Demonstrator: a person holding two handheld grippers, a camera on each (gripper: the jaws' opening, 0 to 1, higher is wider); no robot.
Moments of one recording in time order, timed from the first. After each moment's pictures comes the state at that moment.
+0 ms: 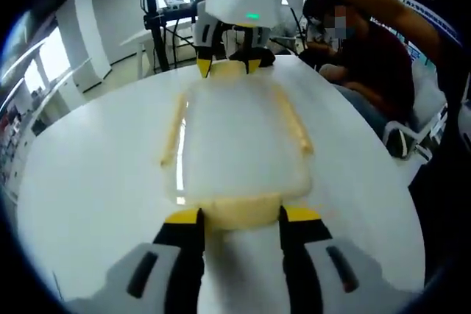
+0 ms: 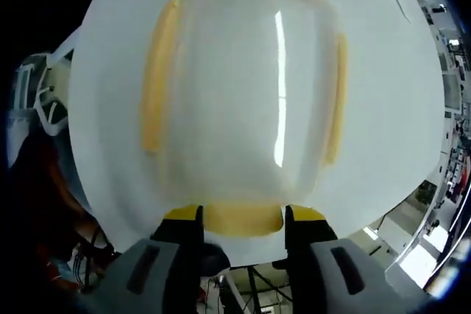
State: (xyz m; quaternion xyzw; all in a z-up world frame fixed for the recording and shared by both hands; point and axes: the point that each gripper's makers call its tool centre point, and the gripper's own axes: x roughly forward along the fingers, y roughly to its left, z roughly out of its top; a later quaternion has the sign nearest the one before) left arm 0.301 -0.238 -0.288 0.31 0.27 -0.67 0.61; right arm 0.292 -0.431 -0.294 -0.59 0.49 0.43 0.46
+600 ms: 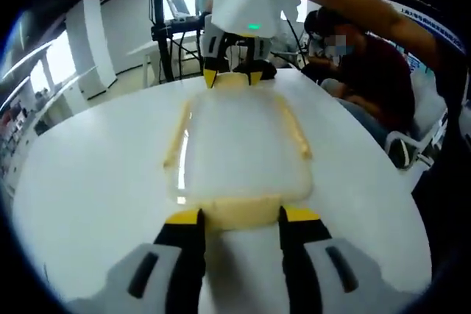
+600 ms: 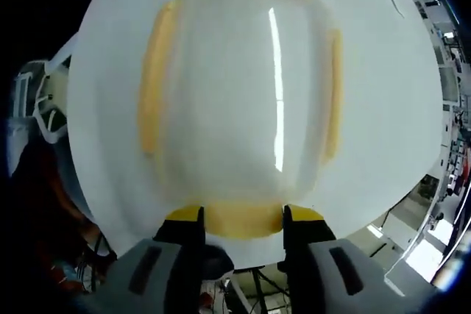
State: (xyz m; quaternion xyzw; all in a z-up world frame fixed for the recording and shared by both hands) left arm 0.283 -0.240 -0.285 0.27 0.25 -0.68 0.64; right arm 0.290 -0.439 -0.294 -0.58 0.49 0.43 0.48
